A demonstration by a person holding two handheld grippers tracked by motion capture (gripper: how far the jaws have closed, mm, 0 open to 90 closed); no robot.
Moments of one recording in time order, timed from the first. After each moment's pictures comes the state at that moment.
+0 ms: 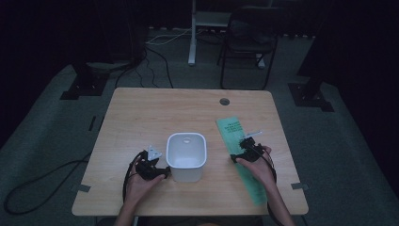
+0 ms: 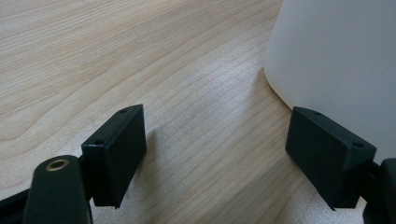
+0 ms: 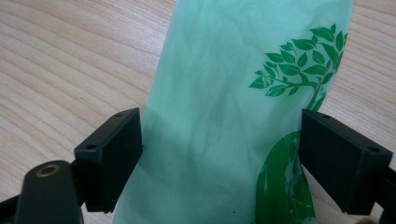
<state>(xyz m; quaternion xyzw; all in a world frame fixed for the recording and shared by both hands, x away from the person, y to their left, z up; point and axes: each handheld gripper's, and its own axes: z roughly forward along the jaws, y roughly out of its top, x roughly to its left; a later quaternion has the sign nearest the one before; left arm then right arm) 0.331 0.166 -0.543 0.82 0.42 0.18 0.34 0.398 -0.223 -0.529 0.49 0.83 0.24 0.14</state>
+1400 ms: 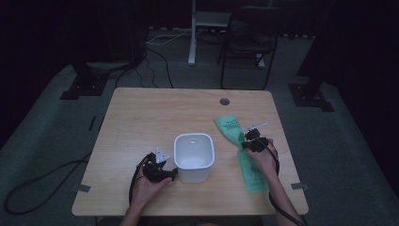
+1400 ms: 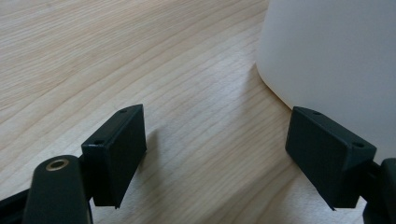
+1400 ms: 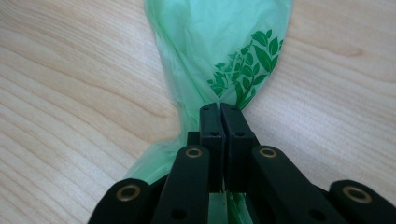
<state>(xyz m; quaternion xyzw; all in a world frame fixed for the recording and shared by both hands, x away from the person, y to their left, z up) 0.323 0.139 -0.542 0.83 0.42 0.18 0.33 0.428 -0.244 -0.518 0.49 0.83 0.24 0.14</state>
